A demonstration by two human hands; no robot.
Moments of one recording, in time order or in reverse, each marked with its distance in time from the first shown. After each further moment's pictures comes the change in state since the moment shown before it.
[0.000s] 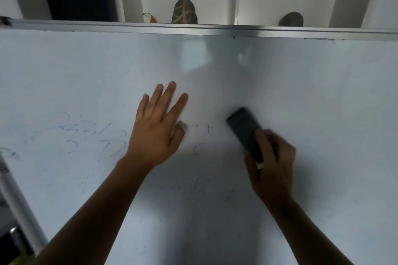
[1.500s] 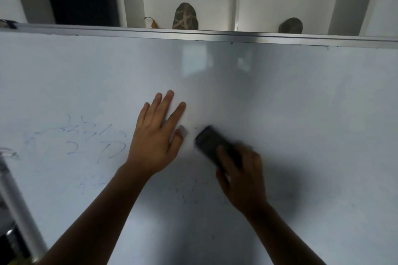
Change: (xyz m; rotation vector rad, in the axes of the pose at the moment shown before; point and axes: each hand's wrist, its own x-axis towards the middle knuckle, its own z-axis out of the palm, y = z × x) left_hand -0.005 0.003 0.007 -0.055 0.011 -0.041; right_hand -0.013 -0.023 0.032 -0.033 -0.076 -0.199
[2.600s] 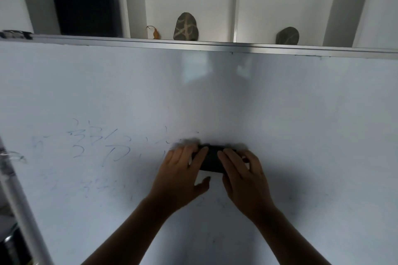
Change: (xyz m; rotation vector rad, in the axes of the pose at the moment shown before) left_hand -0.045 0.049 0.022 0.064 -0.155 0.098; right_hand 0.010 -0.007 -0.025 -0.037 -0.091 -0.105
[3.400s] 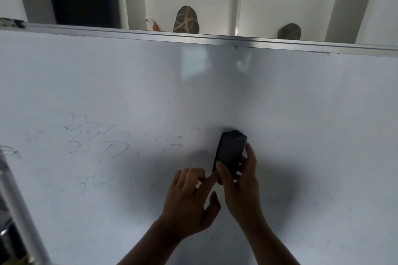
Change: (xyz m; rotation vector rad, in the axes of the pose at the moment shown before) left_hand -0.030 0.036 0.025 -0.252 0.362 0.059; right_hand 0.005 -0.043 -0.010 0.825 0.040 0.835
